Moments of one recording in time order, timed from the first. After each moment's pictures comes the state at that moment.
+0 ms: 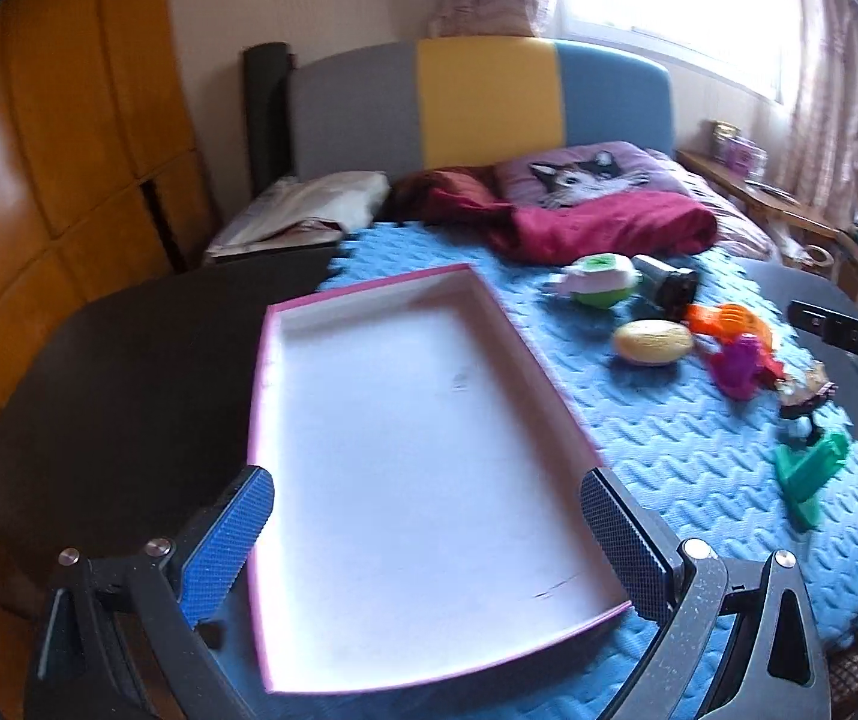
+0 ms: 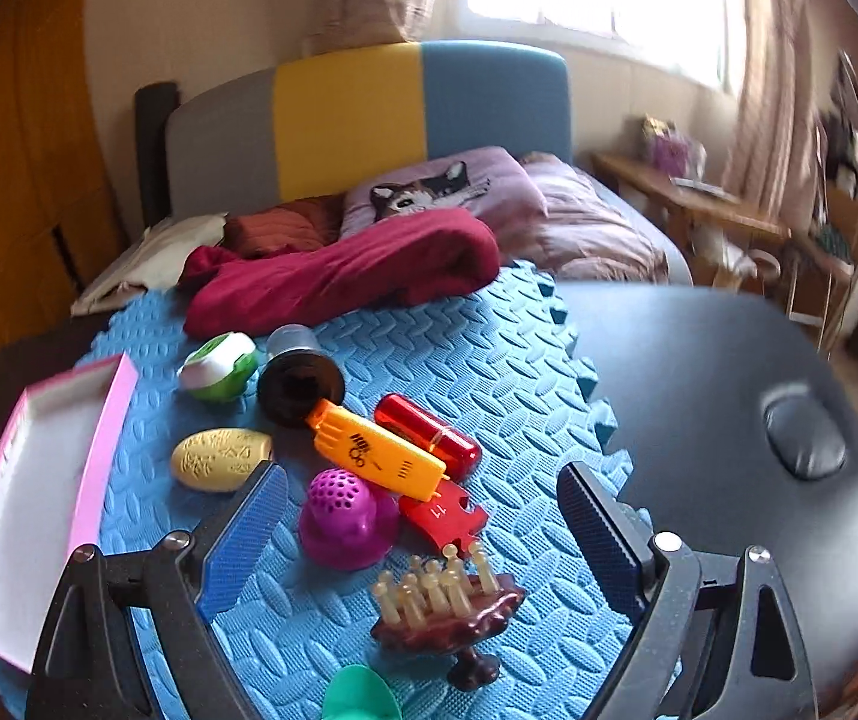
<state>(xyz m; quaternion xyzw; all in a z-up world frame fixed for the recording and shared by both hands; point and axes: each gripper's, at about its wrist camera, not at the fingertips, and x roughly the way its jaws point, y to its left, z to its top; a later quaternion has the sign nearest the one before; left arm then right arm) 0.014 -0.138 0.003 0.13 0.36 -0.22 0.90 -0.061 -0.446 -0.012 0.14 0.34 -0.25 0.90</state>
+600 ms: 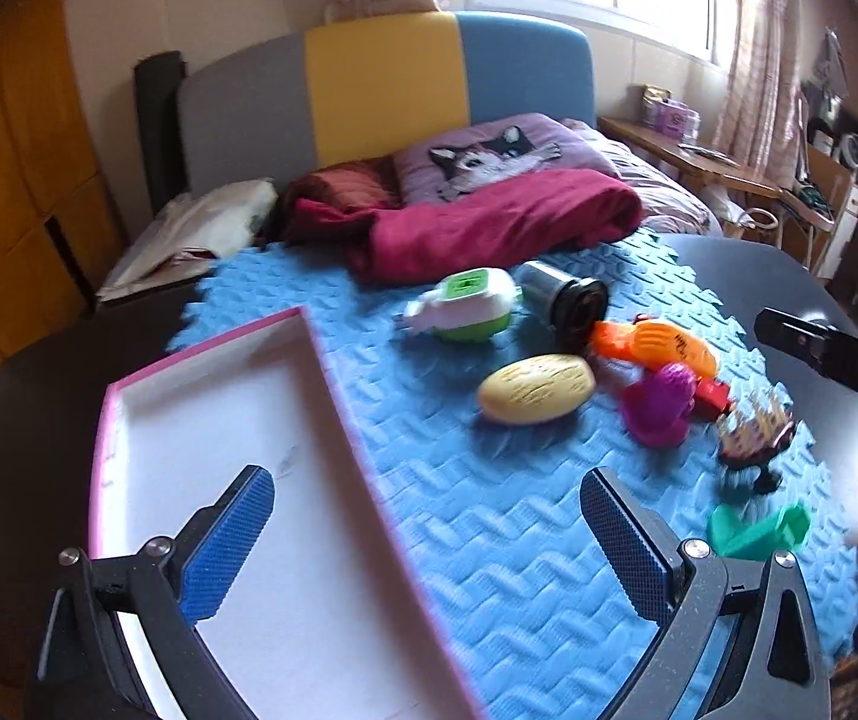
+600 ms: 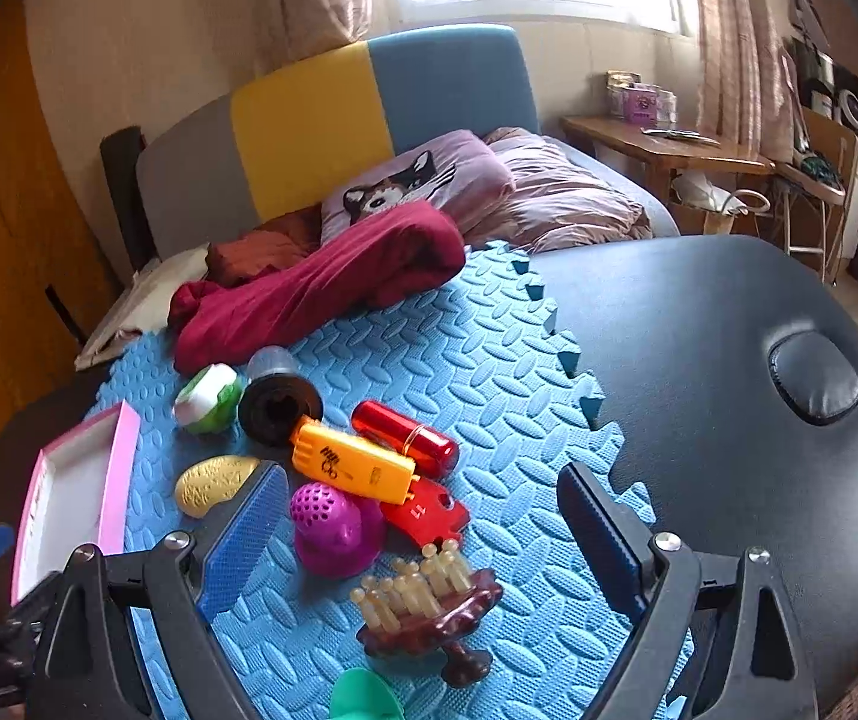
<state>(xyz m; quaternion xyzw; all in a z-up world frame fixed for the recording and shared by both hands) 0.041 -0.257 -0.004 0.16 0.38 -0.30 0.86 -0.076 -0.471 -0.010 0.22 0.32 -0.25 0.89</state>
